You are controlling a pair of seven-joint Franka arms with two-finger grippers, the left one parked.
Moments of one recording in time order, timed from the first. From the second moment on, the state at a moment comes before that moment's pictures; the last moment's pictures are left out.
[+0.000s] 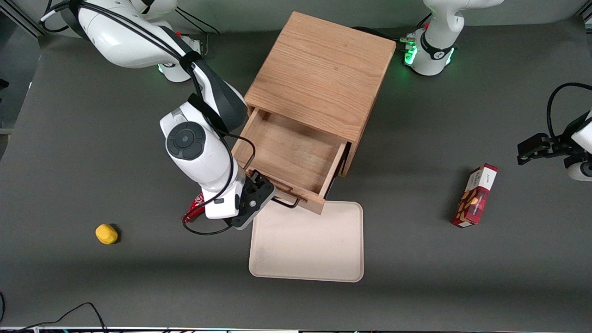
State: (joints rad) arm 0.27 0.66 0.34 -1.25 -0.18 2.04 -0.25
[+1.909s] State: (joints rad) arm 0.10 0.29 0.18 -1.21 0.05 1.69 -0.15
